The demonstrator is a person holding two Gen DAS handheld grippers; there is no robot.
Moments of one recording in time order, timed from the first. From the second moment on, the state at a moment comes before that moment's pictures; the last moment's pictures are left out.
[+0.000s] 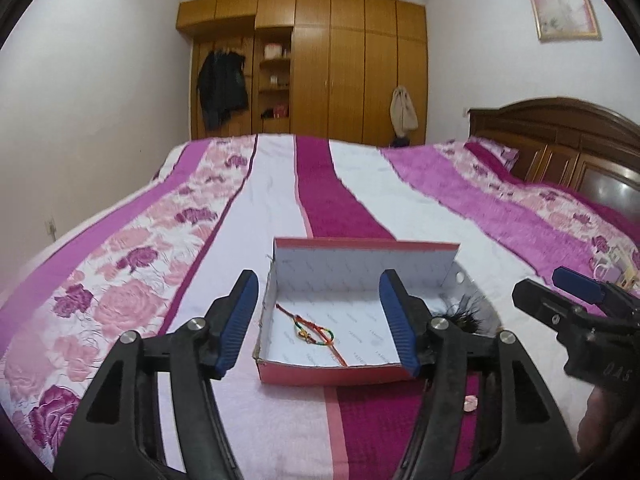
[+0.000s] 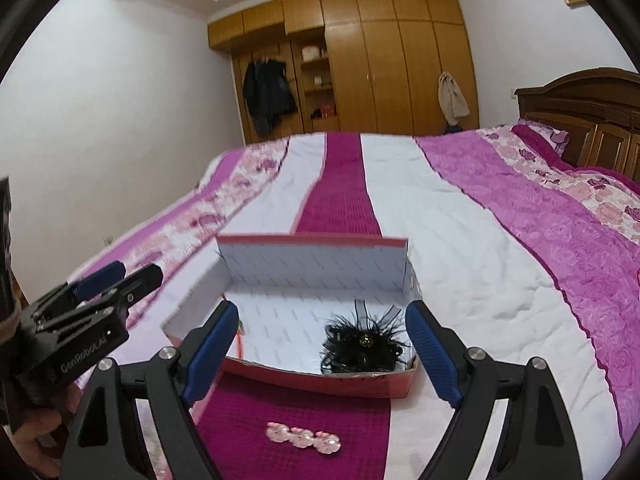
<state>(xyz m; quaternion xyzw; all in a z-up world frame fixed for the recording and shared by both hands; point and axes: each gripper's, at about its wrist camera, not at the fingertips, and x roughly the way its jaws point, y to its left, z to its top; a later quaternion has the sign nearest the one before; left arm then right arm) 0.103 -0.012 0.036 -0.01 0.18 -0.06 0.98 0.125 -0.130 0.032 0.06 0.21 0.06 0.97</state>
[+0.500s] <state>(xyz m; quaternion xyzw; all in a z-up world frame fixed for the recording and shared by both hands) 0.047 0.013 0.025 -0.01 0.22 -0.08 0.97 0.050 -0.146 0.032 0.07 0.21 0.07 0.97</state>
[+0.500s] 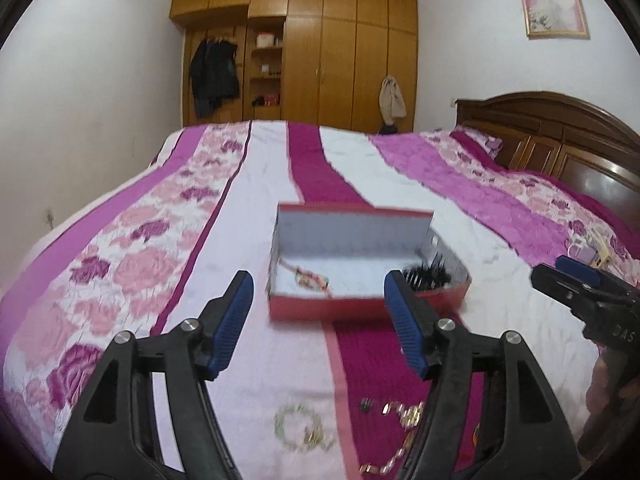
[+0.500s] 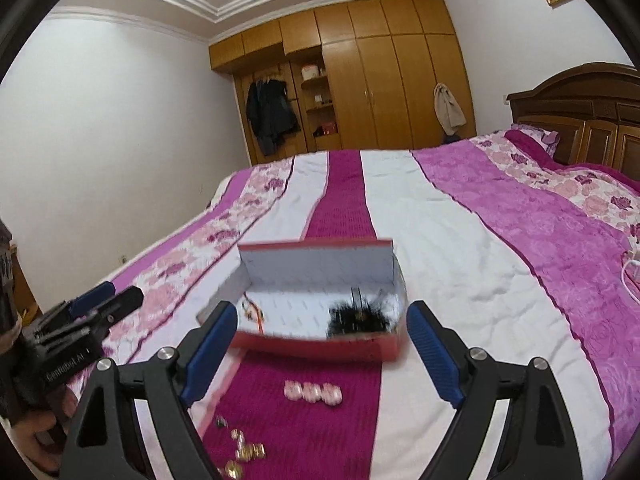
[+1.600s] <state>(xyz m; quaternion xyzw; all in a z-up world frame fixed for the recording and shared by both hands) 0.047 0.036 -0.080 -0.01 0.44 -0.06 0.89 0.003 -0.131 -0.080 0.01 0.41 0.09 0.91</state>
